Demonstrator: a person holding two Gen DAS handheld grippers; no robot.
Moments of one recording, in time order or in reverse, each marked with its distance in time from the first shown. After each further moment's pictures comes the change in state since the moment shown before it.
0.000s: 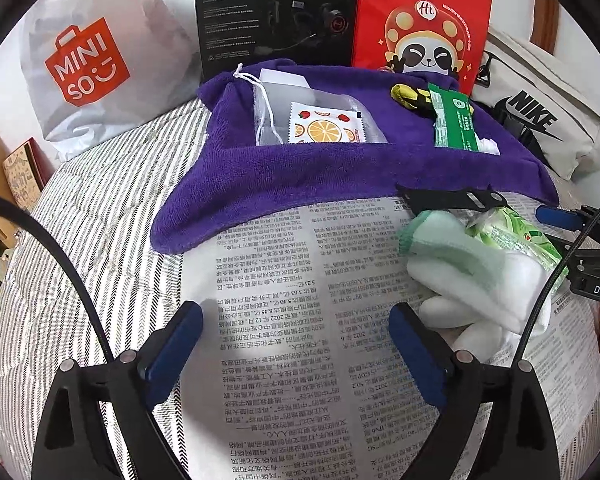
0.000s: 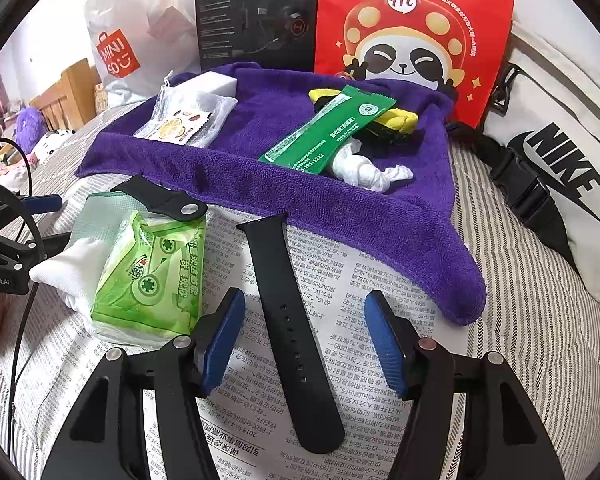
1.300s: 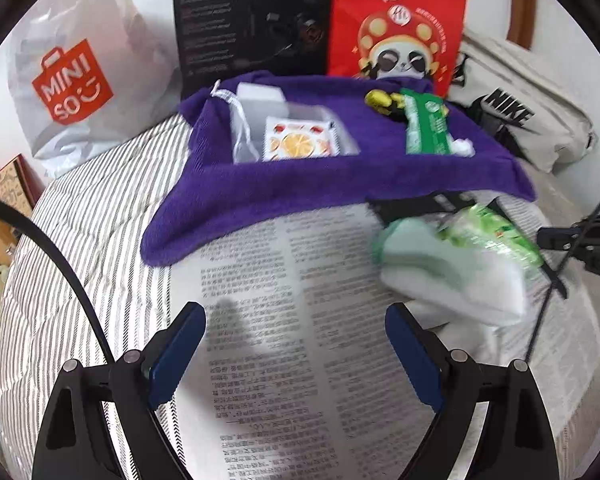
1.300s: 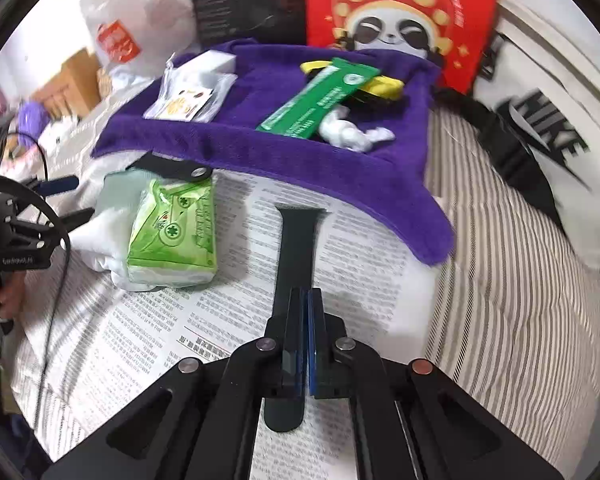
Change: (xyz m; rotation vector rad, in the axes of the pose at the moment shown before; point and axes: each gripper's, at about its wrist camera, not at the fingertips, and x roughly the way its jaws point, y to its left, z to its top) left arm -0.017 -0.009 0.000 0.047 -0.024 -0.064; right arm -0.029 -0.021 -0.009 0.050 0.138 0.058
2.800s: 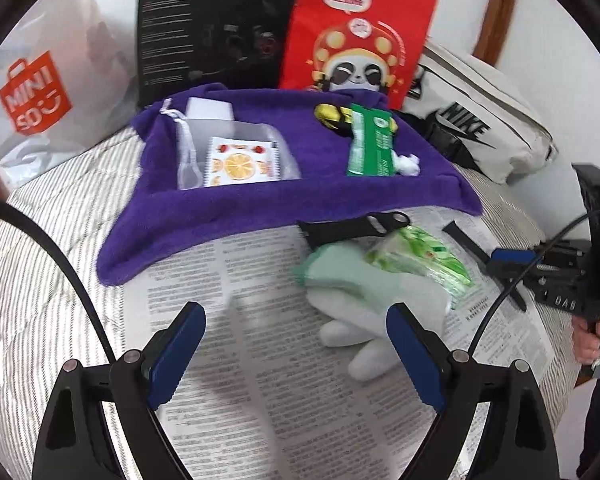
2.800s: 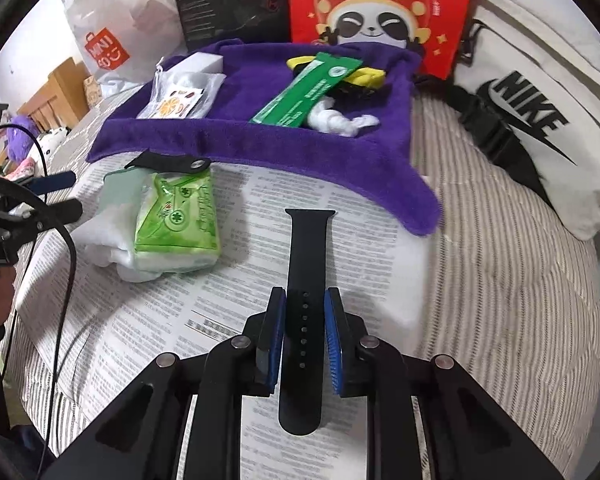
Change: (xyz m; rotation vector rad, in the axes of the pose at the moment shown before) left arm -0.010 -0.017 0.017 0.007 0.014 -0.166; right arm -0.012 0.005 -0.010 0.048 0.006 -0.037
